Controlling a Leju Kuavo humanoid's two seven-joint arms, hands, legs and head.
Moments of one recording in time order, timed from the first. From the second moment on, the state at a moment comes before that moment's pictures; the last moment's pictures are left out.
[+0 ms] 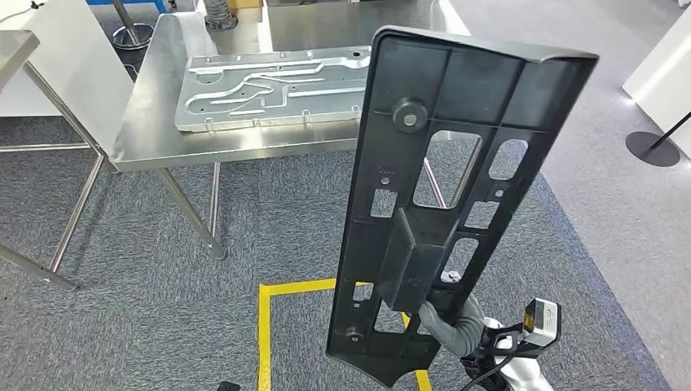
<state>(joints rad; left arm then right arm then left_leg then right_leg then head) -0.15 -0.22 0.95 -0.20 -1.25 0.09 -0.18 0.00 -0.25 0.27 -1.67 -0.23 0.66 -0.63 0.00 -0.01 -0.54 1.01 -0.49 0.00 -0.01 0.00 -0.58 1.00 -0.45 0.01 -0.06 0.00</state>
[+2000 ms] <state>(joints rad) -0.14 -0.22 0.95 -0.20 -1.24 0.09 -0.17 -0.07 -0.24 0.26 -1.66 -0.18 0.62 -0.61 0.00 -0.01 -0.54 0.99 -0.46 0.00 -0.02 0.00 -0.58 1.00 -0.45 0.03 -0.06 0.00</state>
